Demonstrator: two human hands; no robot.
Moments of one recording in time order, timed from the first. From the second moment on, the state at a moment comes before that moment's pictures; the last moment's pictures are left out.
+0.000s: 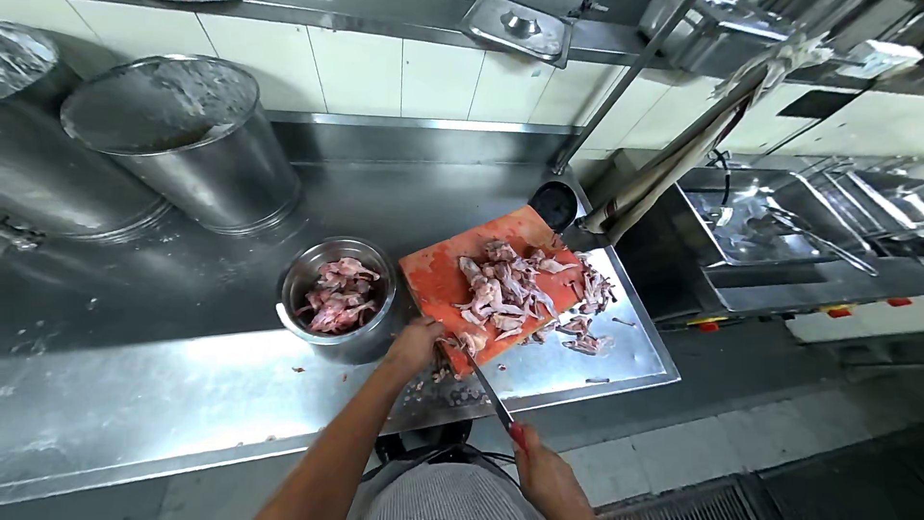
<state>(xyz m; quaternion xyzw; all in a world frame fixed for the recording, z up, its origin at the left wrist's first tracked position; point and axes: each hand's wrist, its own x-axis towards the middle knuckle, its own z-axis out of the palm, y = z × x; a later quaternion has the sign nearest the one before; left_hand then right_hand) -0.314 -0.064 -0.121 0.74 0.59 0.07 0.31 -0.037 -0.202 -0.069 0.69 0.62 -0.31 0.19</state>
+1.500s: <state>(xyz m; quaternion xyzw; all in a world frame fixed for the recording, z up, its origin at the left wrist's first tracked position) -0.262 -0.106 -0.098 0.57 0.74 -0.01 0.36 0.024 -0.204 -0.093 0.60 0.66 -0.44 -0.10</state>
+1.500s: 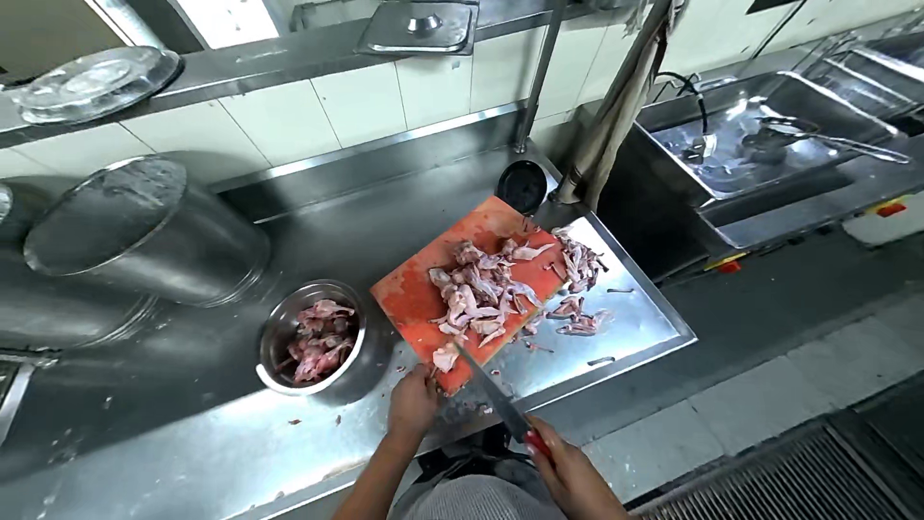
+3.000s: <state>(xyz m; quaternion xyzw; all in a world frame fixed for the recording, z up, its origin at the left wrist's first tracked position) -0.293 -0.084 -0.115 0.45 0.69 0.09 0.56 -0.061 -0.219 -0.089 0.69 0.57 -0.45 0.09</state>
